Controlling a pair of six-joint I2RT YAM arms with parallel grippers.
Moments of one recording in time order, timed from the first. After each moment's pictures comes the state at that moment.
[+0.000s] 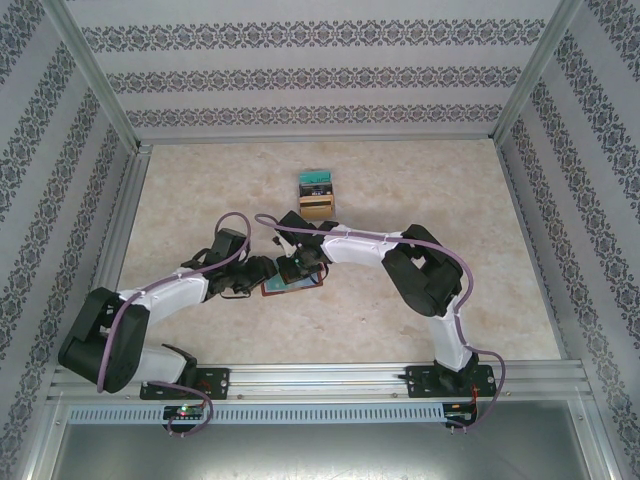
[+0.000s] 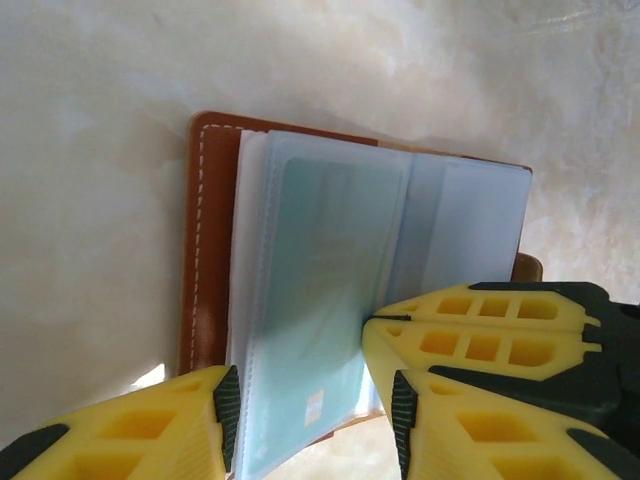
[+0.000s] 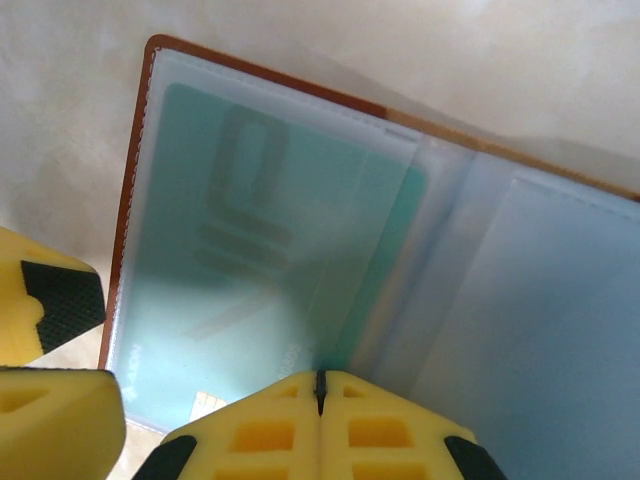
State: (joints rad) left arm -0.38 1.35 0.56 -0.15 0.31 -0.90; right arm 0.85 2.07 1.40 -0.51 -0.27 0.45
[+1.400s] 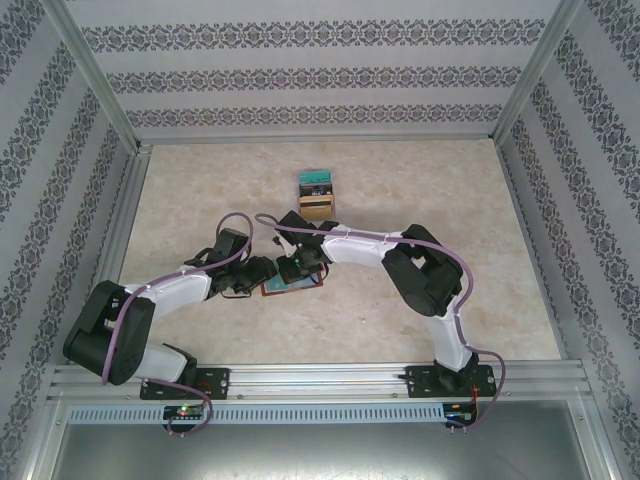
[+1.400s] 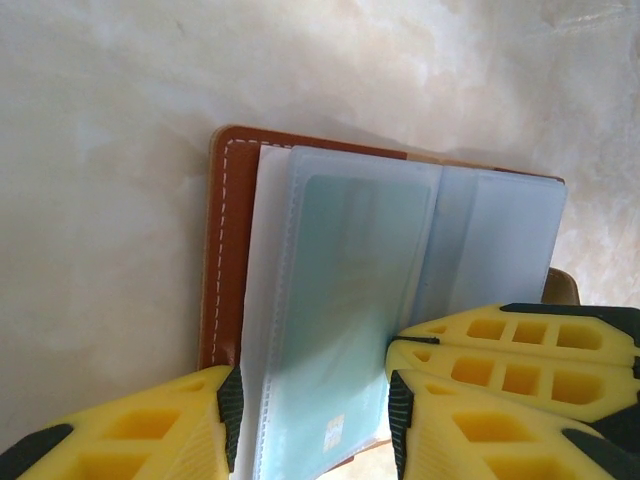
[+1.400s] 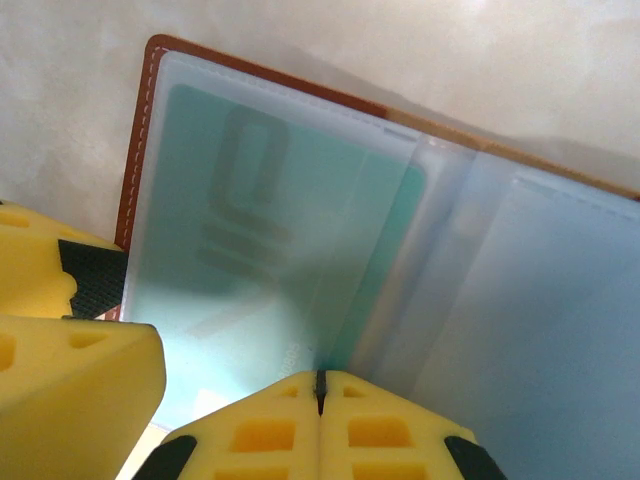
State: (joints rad) left arm -0.38 1.40 0.56 -0.14 0.30 -0.90; right arm 0.85 2.07 1.40 -0.51 -0.28 0.45
